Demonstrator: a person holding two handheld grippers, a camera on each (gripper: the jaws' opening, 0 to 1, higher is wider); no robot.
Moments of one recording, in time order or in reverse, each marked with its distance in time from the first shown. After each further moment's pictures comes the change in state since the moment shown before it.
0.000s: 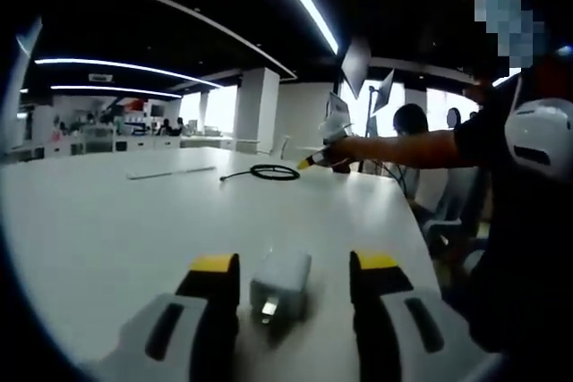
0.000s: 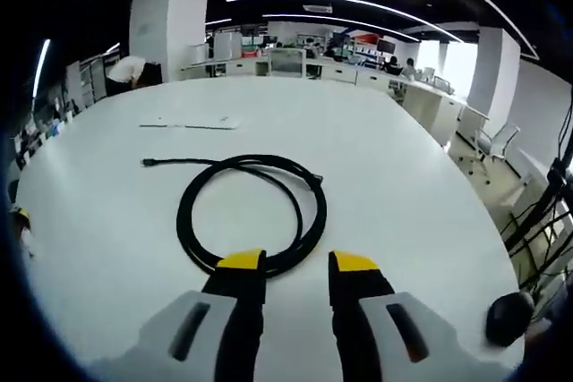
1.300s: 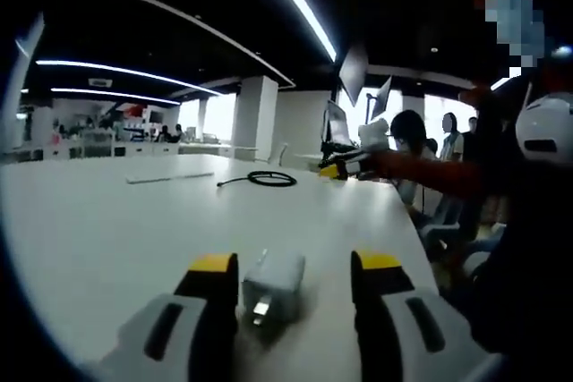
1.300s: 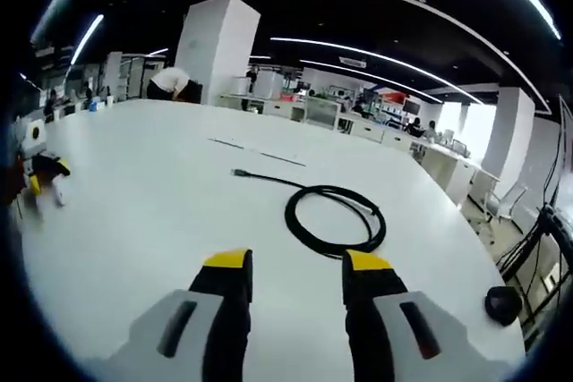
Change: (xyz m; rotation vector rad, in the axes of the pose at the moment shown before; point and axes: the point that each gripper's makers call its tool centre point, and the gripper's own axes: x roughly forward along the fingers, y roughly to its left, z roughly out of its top) left arm 0.005 -0.009 -0.009 0.028 -0.011 -0.022; right arm -0.088 0.090 -0.012 -0.182 -0.248 0.033
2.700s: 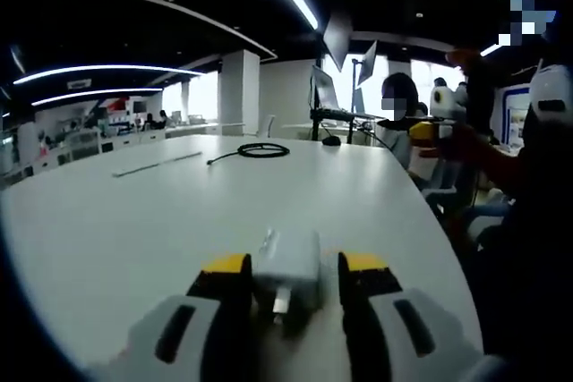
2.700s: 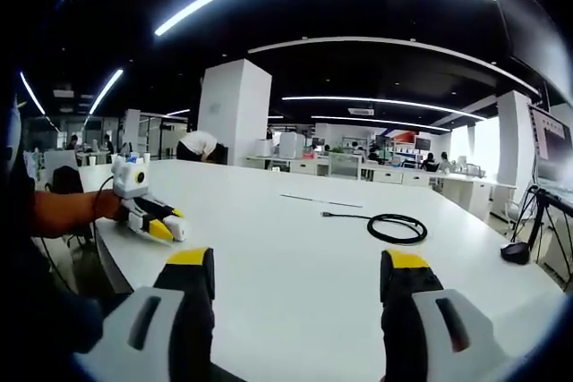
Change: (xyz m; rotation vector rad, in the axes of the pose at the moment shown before) left arm 0.015 0.018 -0.017 0.063 0.122 -0.040; right arm -0.170 0.159 0.004 0.086 -0.326 0.123
